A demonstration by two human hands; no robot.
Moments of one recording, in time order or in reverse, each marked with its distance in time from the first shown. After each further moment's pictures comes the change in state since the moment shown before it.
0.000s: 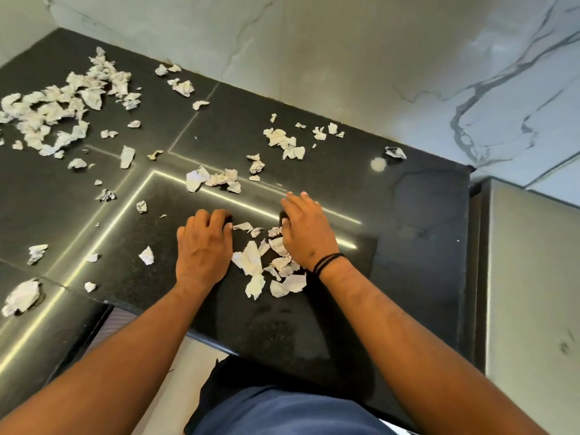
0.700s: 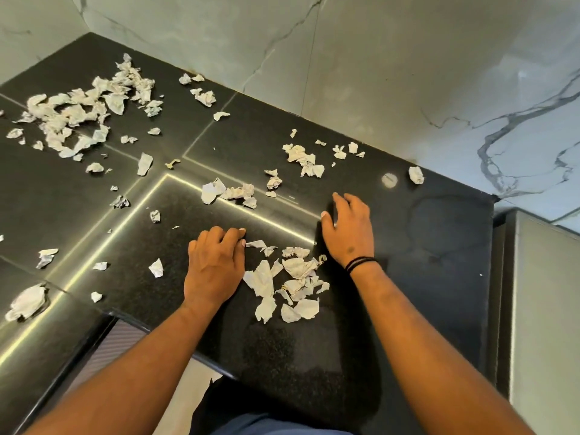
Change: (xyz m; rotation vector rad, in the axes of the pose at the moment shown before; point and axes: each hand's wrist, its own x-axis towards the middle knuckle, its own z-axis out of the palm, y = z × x) left_hand 0.001 -0.005 0.008 -0.045 0.044 0.007; right_hand 0.042 0.057 -0.005 -0.039 0.154 0.260
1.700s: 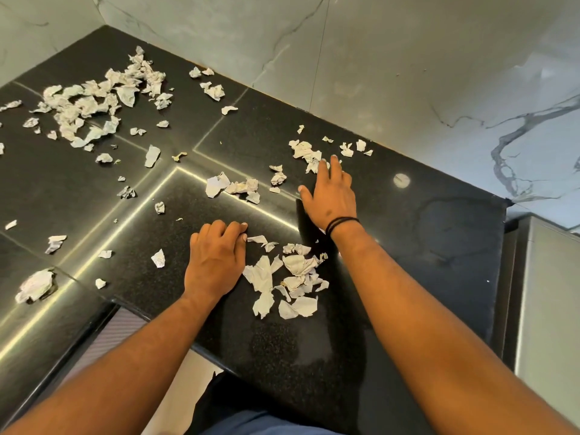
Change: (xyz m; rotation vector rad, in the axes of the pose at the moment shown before) left_hand -0.001 0.002 -0.001 0.026 -0.031 -0.026; right_hand 0.054 -0.046 0.000 -0.108 -0.186 -0.066
